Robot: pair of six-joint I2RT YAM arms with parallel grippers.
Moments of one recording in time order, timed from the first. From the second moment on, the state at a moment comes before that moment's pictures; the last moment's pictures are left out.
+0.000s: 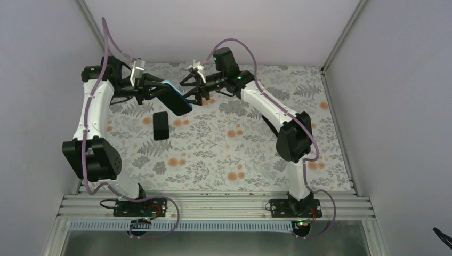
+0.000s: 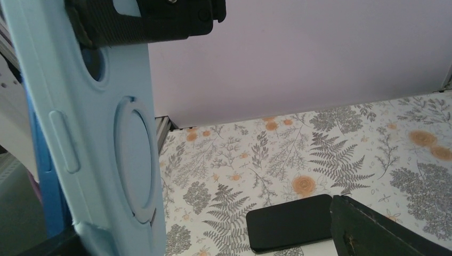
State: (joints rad) left arm 0.12 1.62 1.67 -1.44 1.55 1.22; right arm 0.66 2.06 1.96 -0.39 -1.03 -0.19
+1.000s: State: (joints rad) left arm 0.21 1.61 1.65 -1.46 1.56 1.27; right arm 0.79 2.07 2.03 -0.45 -0.83 -0.22
